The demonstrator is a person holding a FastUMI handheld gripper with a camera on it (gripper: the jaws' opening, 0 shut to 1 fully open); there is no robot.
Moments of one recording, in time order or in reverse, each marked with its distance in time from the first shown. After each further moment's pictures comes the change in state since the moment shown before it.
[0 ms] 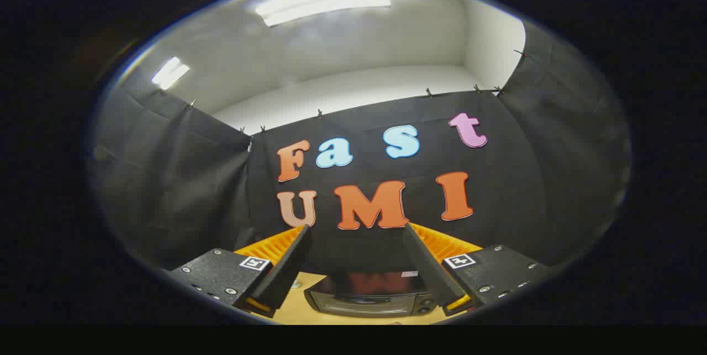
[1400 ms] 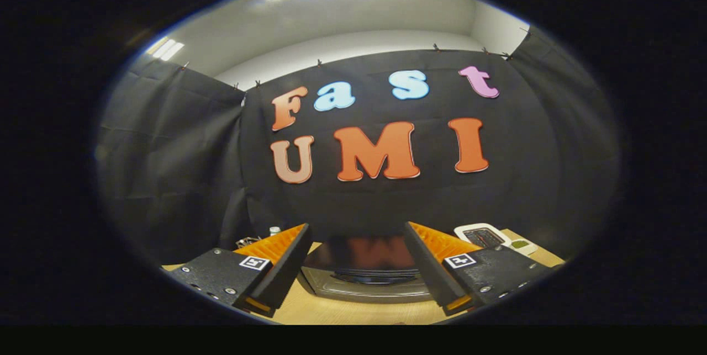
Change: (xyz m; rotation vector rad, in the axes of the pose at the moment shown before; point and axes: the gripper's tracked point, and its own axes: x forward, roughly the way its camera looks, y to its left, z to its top) arm 0.056 0.019 -0.186 -0.012 0.277 -0.028
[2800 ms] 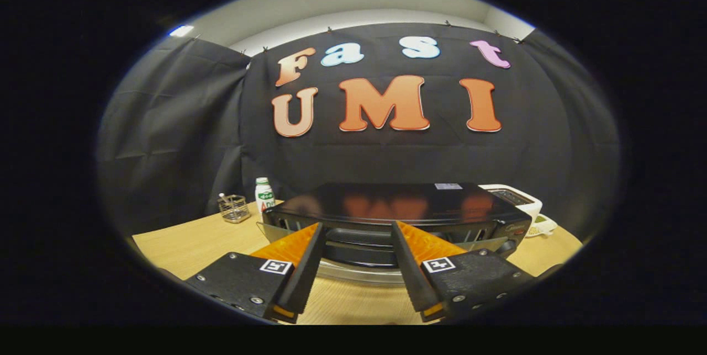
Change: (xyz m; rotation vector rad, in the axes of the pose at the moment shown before) arm 0.014 0.007 -0.138 -0.049 0.154 0.060
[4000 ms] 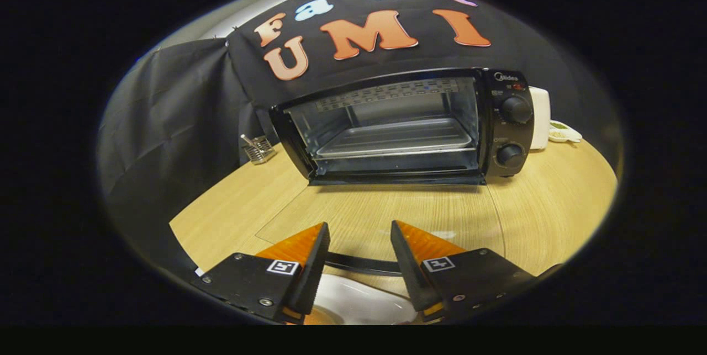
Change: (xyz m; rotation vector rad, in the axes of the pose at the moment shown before) arm -0.079 0.006 -0.149 0.211 0.442 0.116
